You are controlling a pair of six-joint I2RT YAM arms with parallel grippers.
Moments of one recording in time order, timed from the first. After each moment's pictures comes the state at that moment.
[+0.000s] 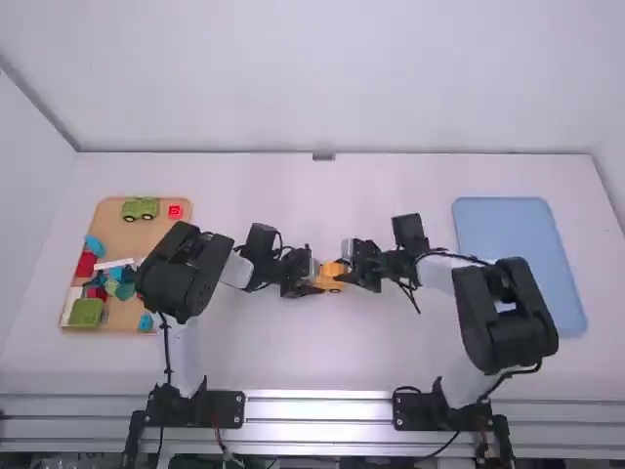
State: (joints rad) left arm -0.29 2.06 0.75 0.41 0.94 0.91; right arm 0.26 1.75 0.73 0.00 -1.01 -1.02
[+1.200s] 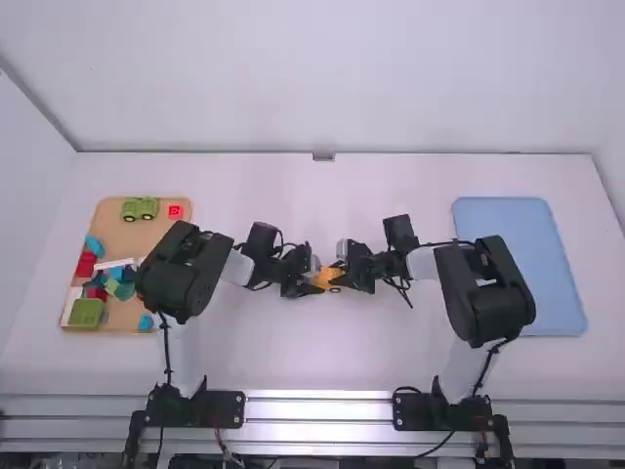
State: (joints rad) left arm -0.29 2.06 0.77 0.33 0.93 0.86; right arm 0.26 1.92 0.79 0.00 -1.07 -1.02
